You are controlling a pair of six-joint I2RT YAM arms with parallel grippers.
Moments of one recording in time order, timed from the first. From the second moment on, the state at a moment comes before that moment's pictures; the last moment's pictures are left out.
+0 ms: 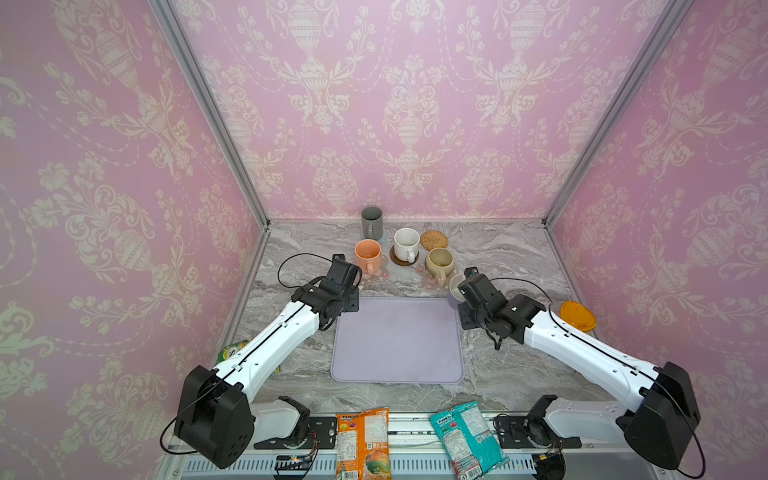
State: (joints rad) left arm -0.45 1.29 1.00 -0.69 -0.25 -0.42; right arm 0.62 1.23 0.96 -0.76 0.35 0.41
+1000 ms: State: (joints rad) left arm -0.35 1.61 1.27 -0.68 -0.22 -0.32; right arm 0.24 1.80 1.52 -0.68 0.22 0.27
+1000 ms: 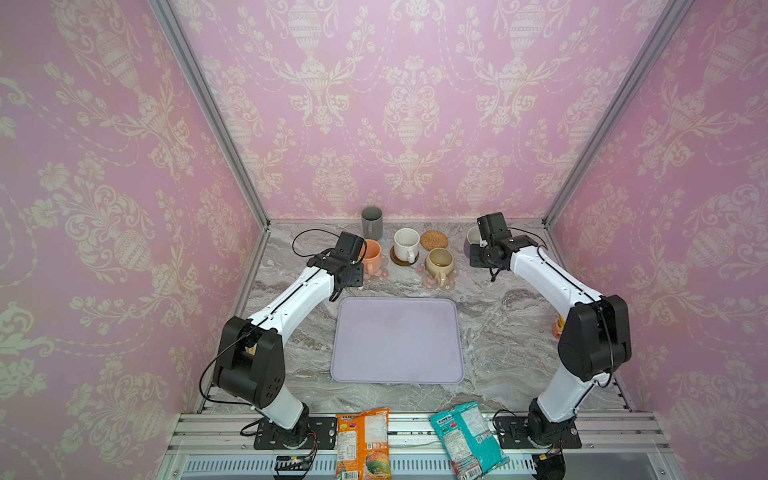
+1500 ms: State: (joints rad) left arm -0.31 1.78 1.41 -0.63 -0.16 -0.30; right arm 0.24 2.23 2.00 -0.67 0.16 0.24
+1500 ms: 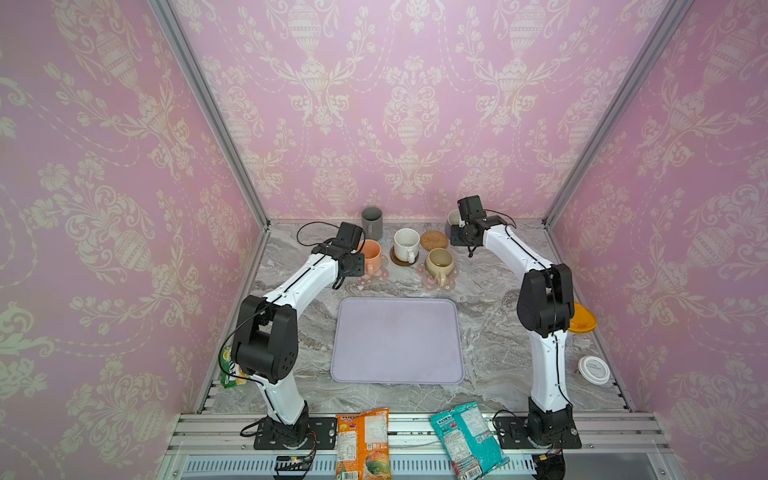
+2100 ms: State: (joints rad) left arm -0.29 1.87 1.42 -0.58 -0.06 -0.30; right arm 0.25 2.42 2.19 -0.64 0.07 0.21
